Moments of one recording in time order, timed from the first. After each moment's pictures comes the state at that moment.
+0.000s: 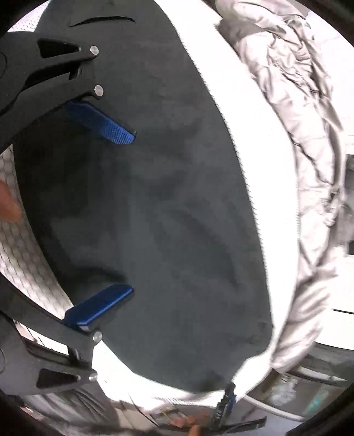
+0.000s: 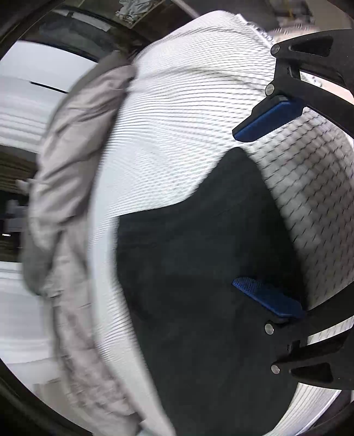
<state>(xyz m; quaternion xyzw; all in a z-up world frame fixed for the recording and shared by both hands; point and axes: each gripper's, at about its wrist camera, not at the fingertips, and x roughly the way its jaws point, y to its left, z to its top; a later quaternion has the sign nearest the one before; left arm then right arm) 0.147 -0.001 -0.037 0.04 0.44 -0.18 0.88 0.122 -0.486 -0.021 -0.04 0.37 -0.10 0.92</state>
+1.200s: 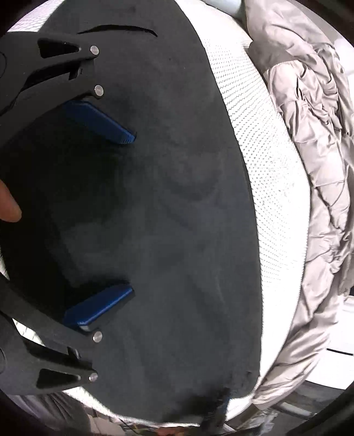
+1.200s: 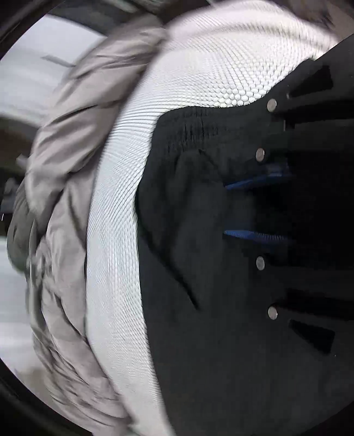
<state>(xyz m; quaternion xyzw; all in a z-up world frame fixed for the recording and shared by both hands) 0.175 0.025 -0.058 0.01 0.47 -0.09 0.88 0.215 -0.425 -0.047 -0.10 0.40 -0.08 0.91</state>
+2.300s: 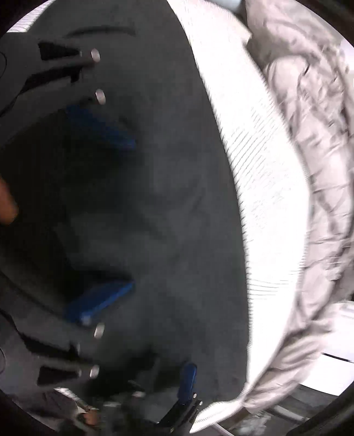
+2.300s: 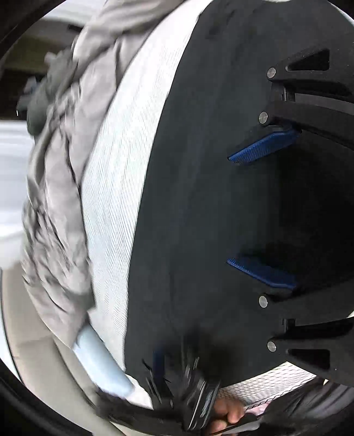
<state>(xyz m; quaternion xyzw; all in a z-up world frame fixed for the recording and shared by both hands) 0.212 0.022 -0.055 0.01 0.51 -0.08 0.86 0.224 -0.251 -0.056 -0.12 0.42 0.19 0.88</state>
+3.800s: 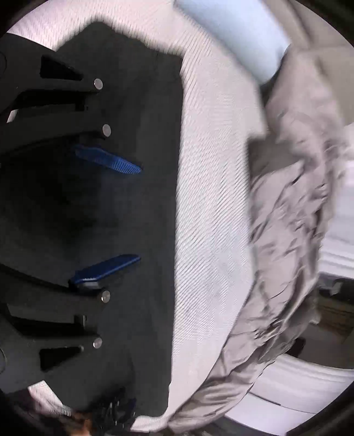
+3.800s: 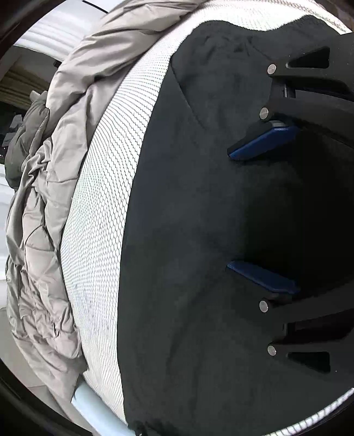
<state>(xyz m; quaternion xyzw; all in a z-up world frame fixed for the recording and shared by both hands) 0.134 0.185 0.004 -0.09 0.39 0.06 0.91 0.240 -0.316 -0.068 -0.14 0.44 0.04 0.89</state>
